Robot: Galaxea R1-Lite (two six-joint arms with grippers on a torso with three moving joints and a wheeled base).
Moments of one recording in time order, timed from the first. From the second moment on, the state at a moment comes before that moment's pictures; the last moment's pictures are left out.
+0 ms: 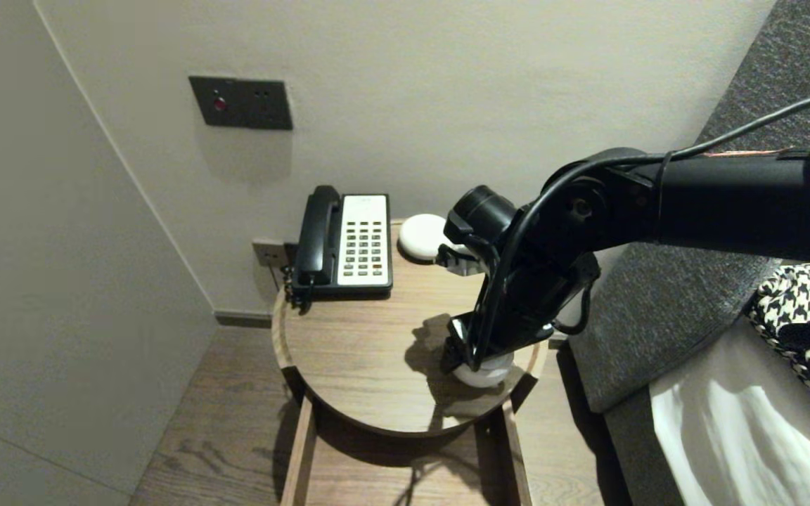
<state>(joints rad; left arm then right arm) 0.01 0.00 0.00 0.00 0.00 0.04 0.67 2.08 -1.91 0.96 -0.03 0.26</state>
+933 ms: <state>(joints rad) 0.01 0.00 0.00 0.00 0.00 0.04 0.89 1.97 -1.85 0.97 -0.02 0.30</state>
